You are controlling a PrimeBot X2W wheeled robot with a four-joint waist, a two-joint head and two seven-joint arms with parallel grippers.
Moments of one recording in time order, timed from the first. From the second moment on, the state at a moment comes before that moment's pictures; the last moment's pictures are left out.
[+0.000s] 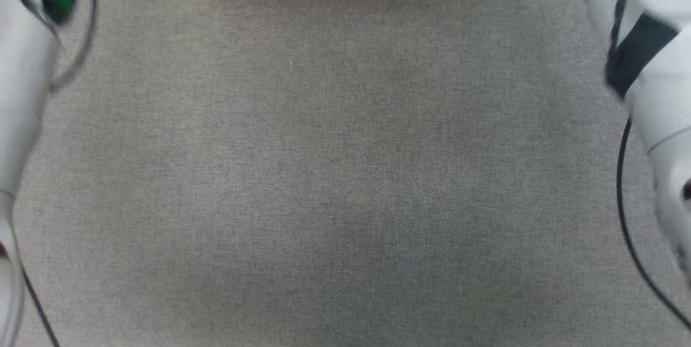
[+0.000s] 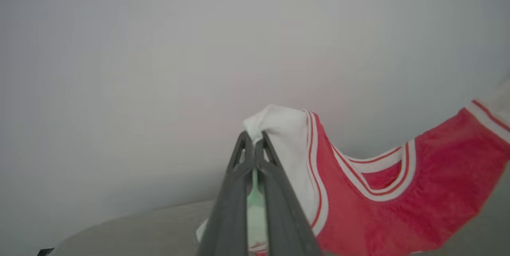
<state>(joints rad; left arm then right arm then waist) -1.40 0.47 -0.75 0.92 -0.87 -0.13 -0.09 -1.50 -0.10 0.38 1.20 0.16 0.13 -0.22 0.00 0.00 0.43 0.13</state>
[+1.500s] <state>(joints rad) -0.34 0.98 -0.94 0.06 -1.36 0.29 0.31 -0.07 -0.73 0.45 -0.12 0.70 0.13 0.71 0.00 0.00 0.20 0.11</state>
